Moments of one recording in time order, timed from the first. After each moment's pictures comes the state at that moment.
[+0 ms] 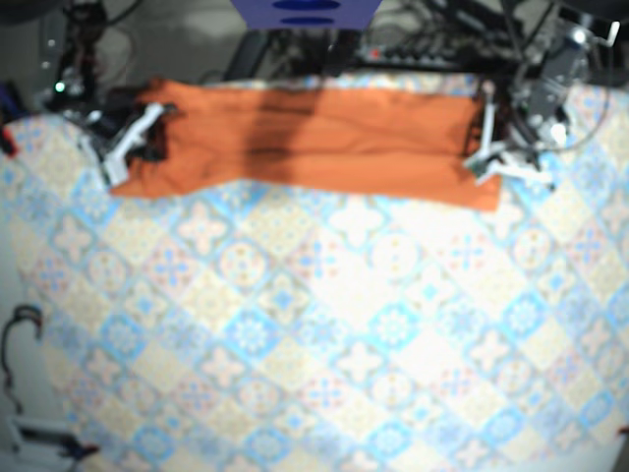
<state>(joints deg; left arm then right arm) 19.2 -36.8 9.9 98.0 5.5 -25.9 46.8 -27.6 16.2 20.1 100.5 32.8 34.0 -45.2</state>
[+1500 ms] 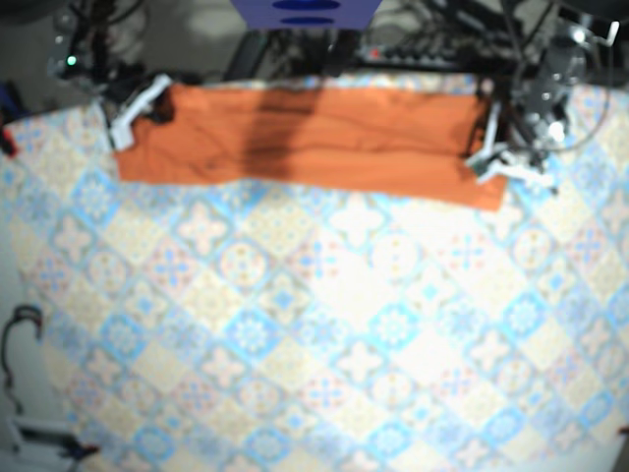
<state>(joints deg) 19.4 -36.6 9.9 97.9 11.6 -25.9 46.2 -30.8 11.8 21.9 93.4 32.6 34.0 -44.8</state>
